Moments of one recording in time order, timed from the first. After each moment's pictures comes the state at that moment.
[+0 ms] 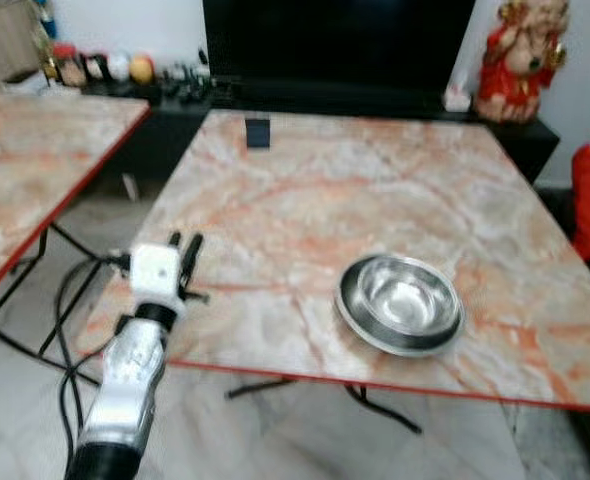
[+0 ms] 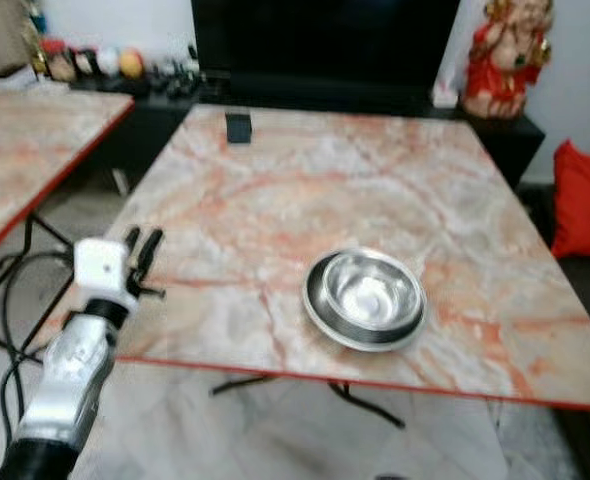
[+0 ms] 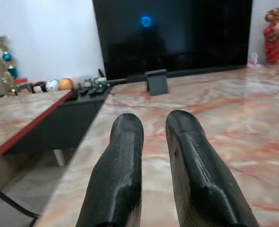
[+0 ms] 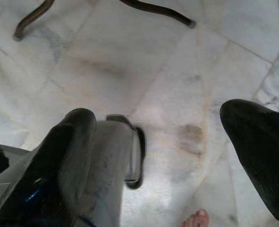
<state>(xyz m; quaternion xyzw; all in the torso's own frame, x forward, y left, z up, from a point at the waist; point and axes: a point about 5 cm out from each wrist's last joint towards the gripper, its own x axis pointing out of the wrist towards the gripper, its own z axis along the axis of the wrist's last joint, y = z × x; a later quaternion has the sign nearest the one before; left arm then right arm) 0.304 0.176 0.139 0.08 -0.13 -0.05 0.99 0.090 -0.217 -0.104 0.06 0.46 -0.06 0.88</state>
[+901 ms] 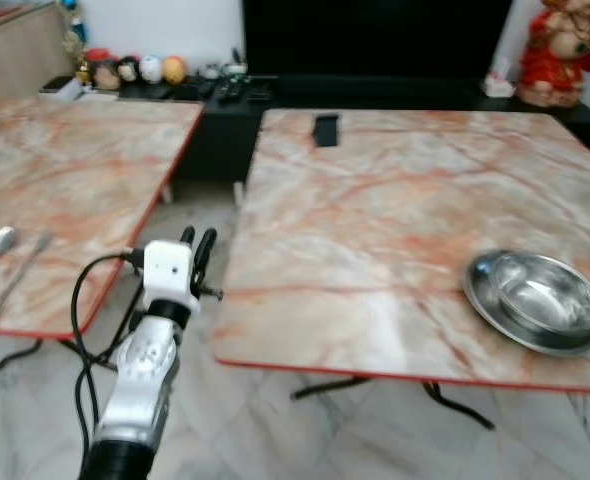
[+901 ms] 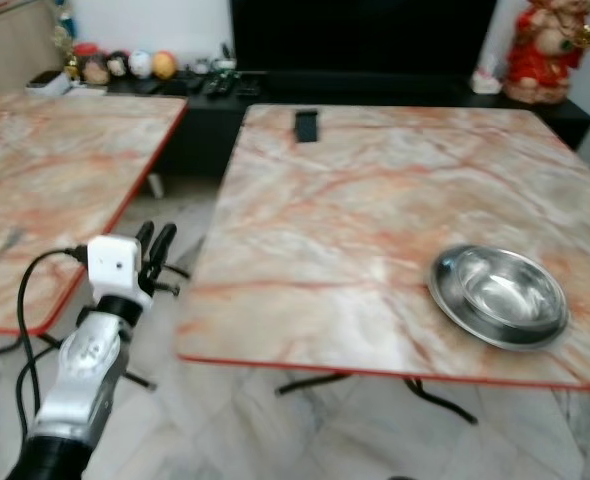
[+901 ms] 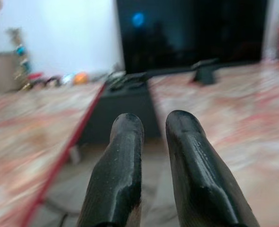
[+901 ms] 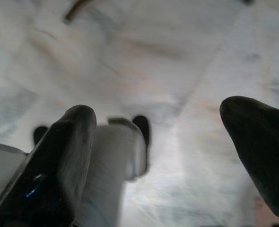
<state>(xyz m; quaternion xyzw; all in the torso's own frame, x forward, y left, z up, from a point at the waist) 0.302 0.178 0.138 0.07 -0.13 -0.04 0.99 0.093 -0.220 -0.103 0.07 0.45 -0.07 0.89</state>
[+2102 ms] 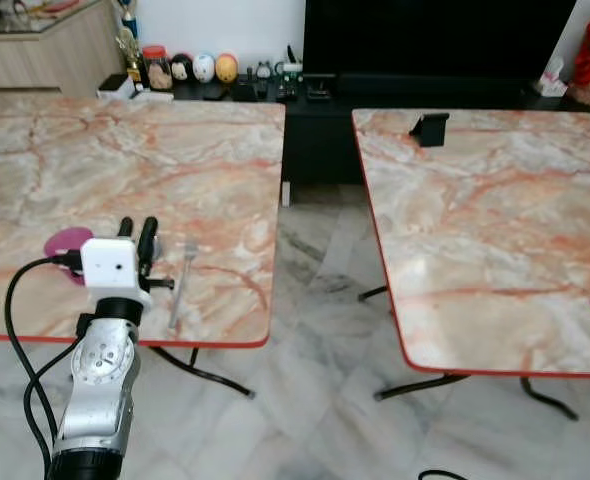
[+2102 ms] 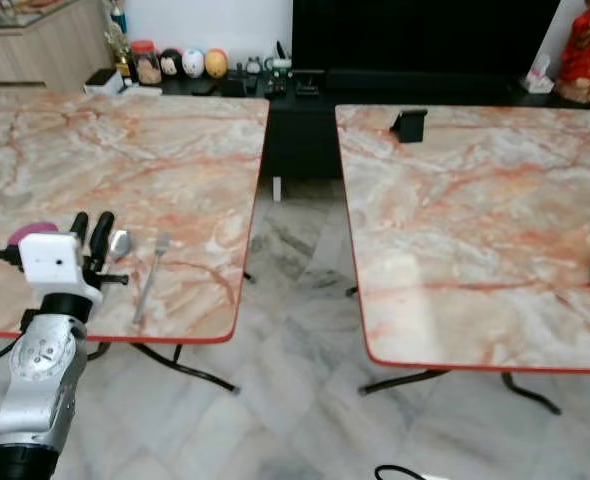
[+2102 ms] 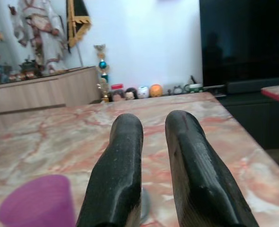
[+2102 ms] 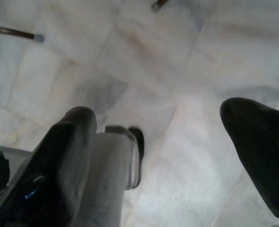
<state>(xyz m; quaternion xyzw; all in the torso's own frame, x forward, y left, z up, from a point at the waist) 0.294 0.208 0.158 0.08 -0.17 0.06 0.98 0.097 -0.223 -0.101 0.06 0.45 -0.07 0.89</state>
